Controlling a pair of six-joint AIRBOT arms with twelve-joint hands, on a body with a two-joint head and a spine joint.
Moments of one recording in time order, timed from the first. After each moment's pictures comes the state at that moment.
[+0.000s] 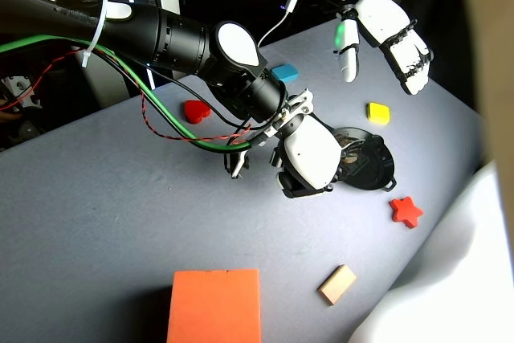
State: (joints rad) left arm 0.95 -0.63 0.55 -1.00 -1.21 1.46; right arm -0.22 -1.66 1.27 -1.36 -0.65 0.44
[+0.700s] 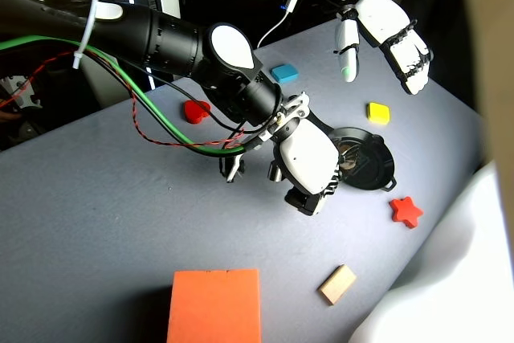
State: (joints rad) left arm 0.95 -0.63 0.55 -0.99 -1.21 1.46; right arm -0.21 -1.62 1.25 -1.36 -0.63 0.43
